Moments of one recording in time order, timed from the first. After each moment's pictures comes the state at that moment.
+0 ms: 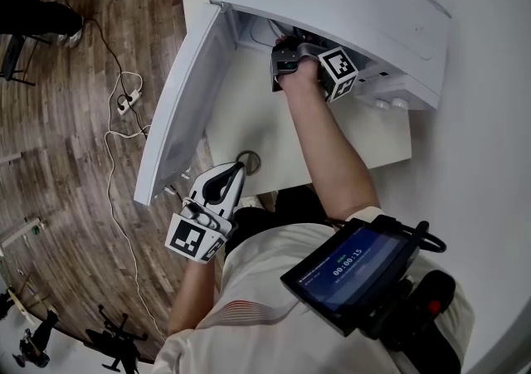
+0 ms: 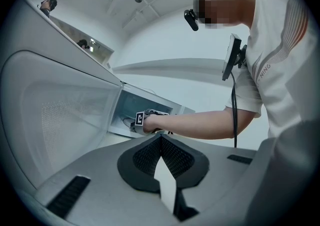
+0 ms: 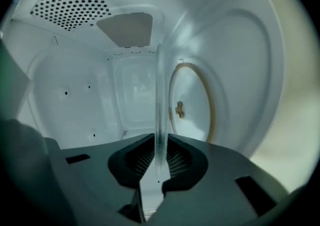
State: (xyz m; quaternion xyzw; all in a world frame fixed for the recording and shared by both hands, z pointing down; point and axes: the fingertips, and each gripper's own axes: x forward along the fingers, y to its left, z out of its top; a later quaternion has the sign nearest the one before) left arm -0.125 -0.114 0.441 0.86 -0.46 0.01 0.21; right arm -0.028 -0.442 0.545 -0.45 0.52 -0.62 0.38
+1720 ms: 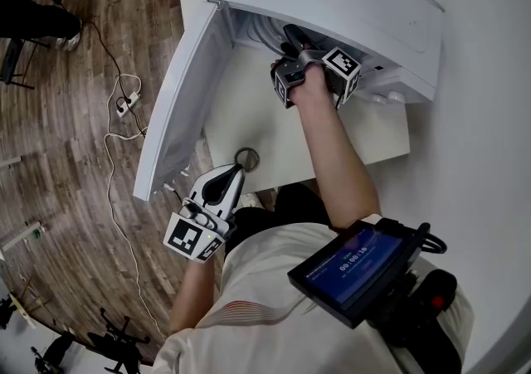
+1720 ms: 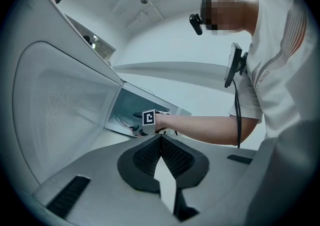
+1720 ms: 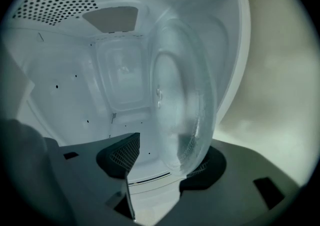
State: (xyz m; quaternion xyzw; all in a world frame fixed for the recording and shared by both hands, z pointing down) left arm -0.121 -0.101 0.449 0.87 -0.44 -0.02 0.23; right arm -0.042 -0.401 0.566 -0.39 0.50 -0.72 0.27
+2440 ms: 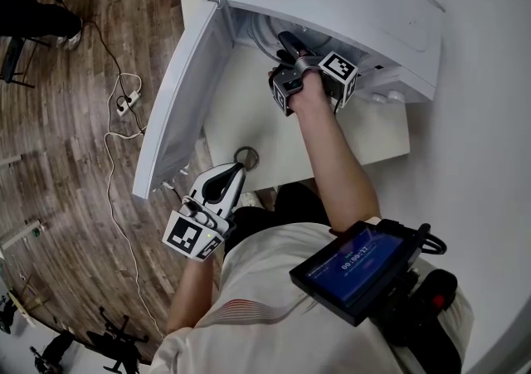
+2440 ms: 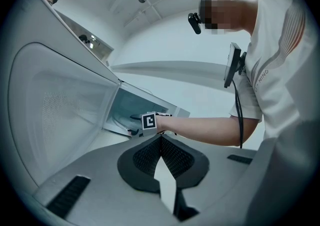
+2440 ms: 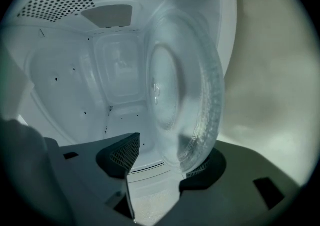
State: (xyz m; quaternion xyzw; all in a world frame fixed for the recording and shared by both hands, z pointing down) left arm -0.120 -0.101 0.446 0.87 -0.44 -0.01 0.23; right arm -0.053 -0.383 0.572 -0.38 0.50 -0.74 0.24
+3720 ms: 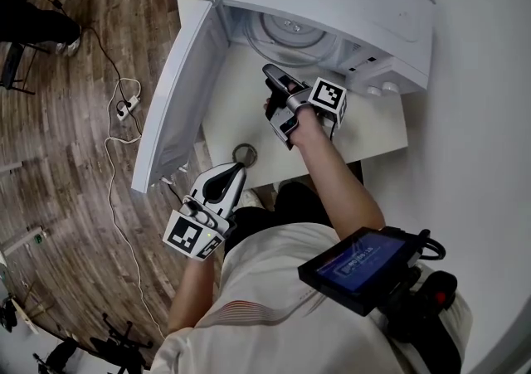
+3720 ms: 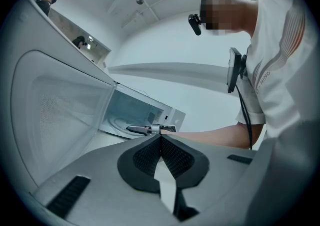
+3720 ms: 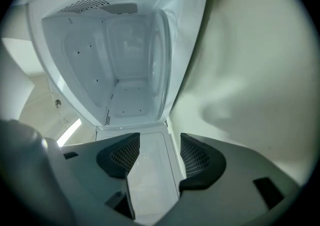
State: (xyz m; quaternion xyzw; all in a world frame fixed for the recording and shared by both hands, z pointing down) left arm -0.110 -0.089 0.437 0.88 -0.42 -0.02 0.21; right arm -0.067 -0.297 0.570 -0.31 0.59 -0.72 0.17
